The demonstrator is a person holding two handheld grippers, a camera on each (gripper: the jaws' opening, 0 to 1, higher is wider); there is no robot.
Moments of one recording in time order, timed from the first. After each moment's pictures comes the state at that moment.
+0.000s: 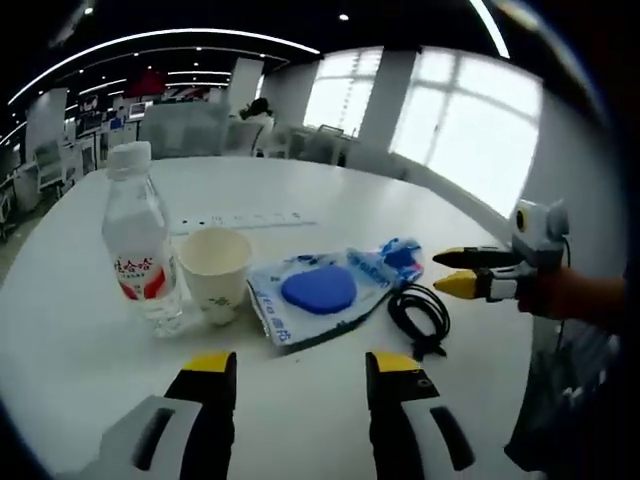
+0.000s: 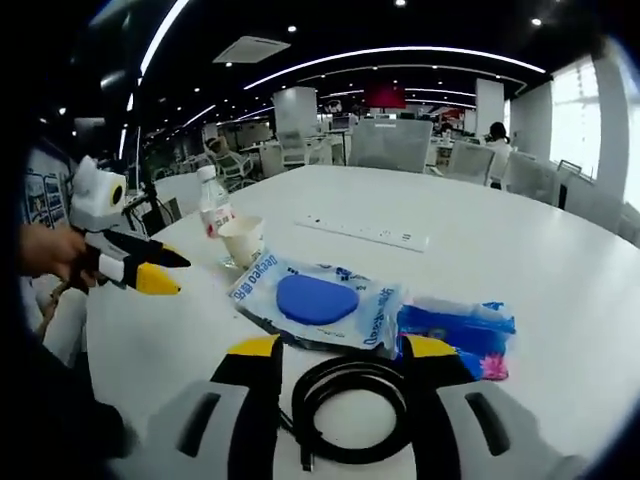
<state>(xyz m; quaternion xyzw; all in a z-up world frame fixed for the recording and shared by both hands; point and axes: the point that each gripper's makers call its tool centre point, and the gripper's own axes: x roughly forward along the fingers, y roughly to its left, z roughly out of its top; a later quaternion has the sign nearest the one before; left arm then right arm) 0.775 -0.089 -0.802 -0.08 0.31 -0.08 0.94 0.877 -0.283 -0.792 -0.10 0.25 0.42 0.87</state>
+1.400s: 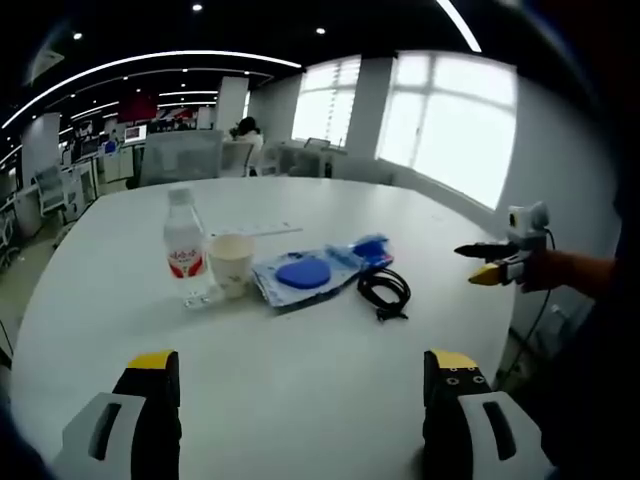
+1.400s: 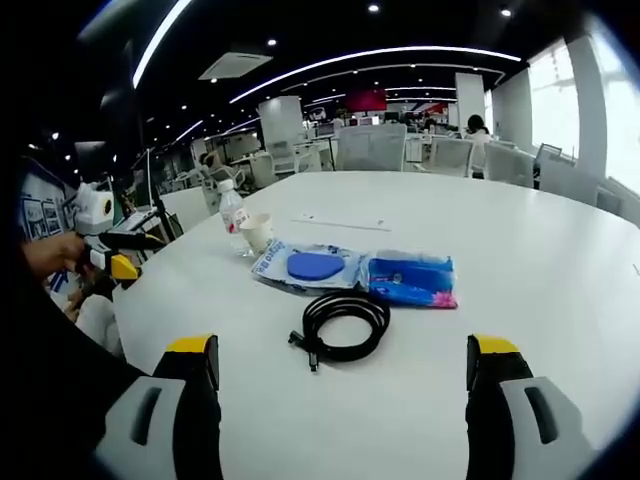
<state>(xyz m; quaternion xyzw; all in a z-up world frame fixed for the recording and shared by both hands) 0.670 -0.088 -0.759 -0.05 0.28 -0.08 0.95 0.805 -0.382 -0.761 -0.06 0.26 0.40 0.88</state>
